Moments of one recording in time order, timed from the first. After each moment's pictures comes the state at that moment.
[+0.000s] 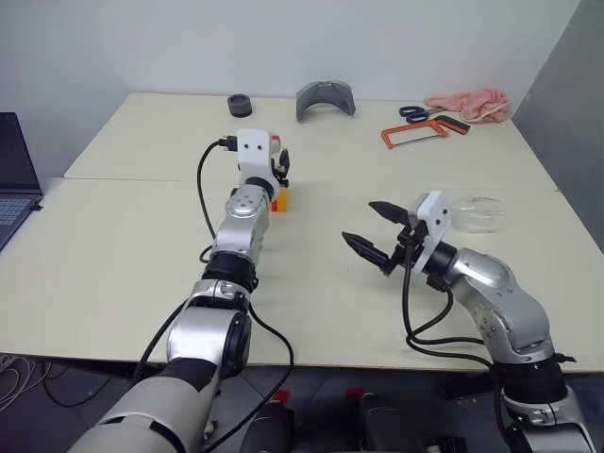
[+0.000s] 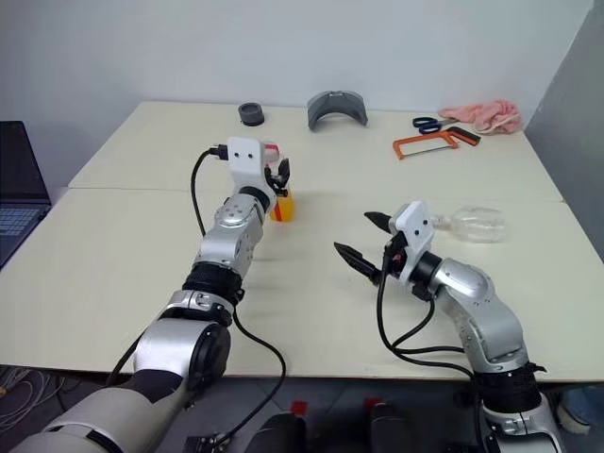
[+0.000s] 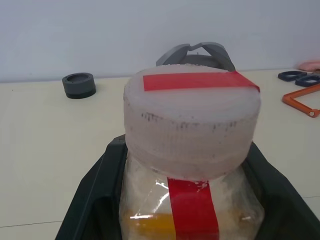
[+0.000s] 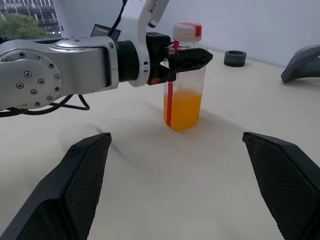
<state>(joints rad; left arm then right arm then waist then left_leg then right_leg) -0.98 0.15 0.11 0.81 -0.08 0.02 -0.04 -0.36 -0.40 0.07 -0.31 0.41 0.46 0.61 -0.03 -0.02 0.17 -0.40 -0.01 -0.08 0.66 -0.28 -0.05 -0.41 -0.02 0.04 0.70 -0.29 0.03</state>
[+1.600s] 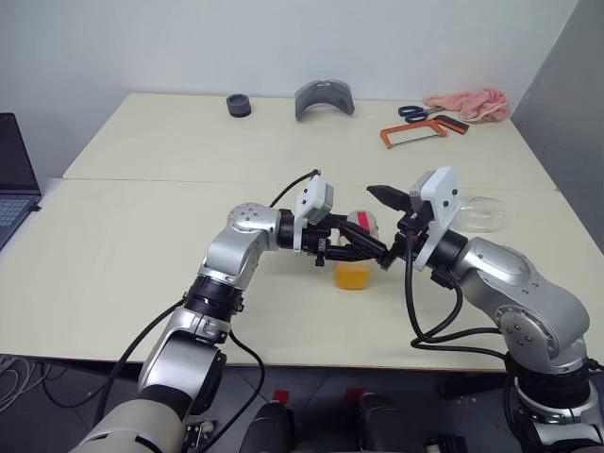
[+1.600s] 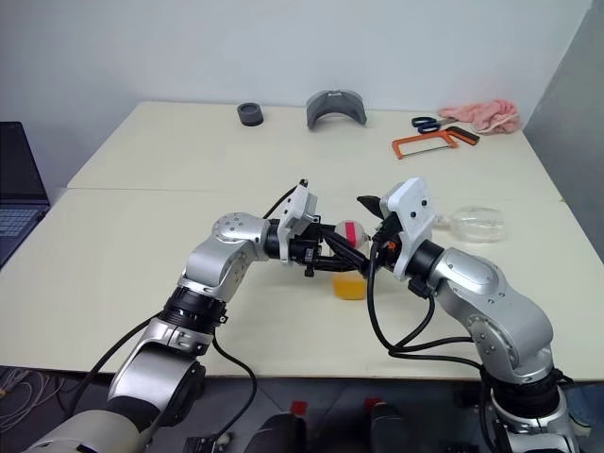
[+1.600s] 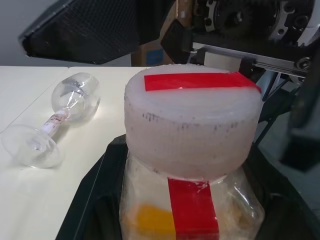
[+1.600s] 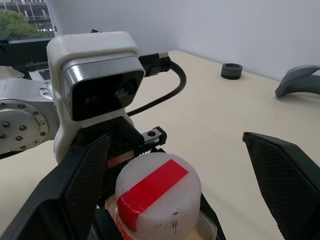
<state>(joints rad) -0.80 0.29 -0.21 0.33 -0.33 0.25 -1.31 -0.42 -0.45 0.05 -0.63 0.58 0.79 0.37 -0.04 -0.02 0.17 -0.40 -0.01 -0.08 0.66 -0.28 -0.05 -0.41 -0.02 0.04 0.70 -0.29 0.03</state>
